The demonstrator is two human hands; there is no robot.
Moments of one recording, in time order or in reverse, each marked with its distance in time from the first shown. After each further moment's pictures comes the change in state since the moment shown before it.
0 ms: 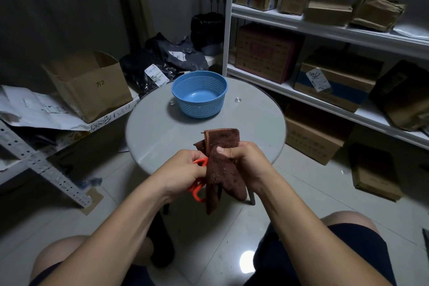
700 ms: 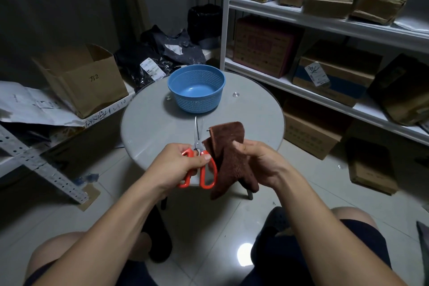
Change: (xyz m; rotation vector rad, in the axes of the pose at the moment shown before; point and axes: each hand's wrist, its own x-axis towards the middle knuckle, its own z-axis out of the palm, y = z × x) left_hand 0.005 -0.008 -0.007 -0.011 0.134 0.069; right_hand 0.005 0.000 -0.049 0.006 -0.094 0.067
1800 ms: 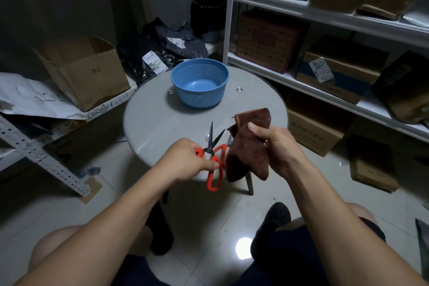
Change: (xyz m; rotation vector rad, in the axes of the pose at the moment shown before) left_hand 0.012 0.004 0.007 0.549 0.050 -0.073; right_hand -0.012 -0.024 -0.004 -0.051 0.312 -0.214
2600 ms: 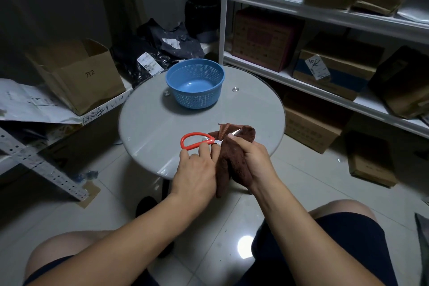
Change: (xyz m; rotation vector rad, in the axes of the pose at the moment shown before) left_hand -0.015 0.000 0.053 1.073 0.344 0.442; right_hand -0.011 0.041 0.044 0.279 0.078 0.078
